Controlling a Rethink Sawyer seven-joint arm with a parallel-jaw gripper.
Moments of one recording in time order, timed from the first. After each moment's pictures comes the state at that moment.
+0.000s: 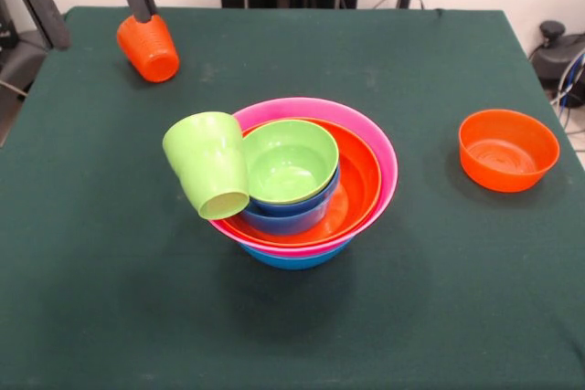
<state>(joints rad) -0.94 -0.61 0.96 1.23 -0.41 1.02 1.38</state>
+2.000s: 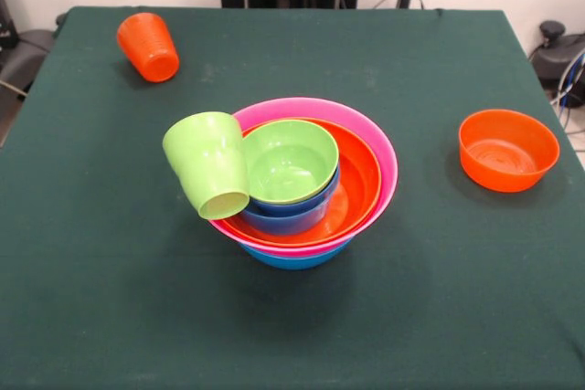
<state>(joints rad) -1.22 -0.96 0.98 1.90 -0.30 0.72 1.38</state>
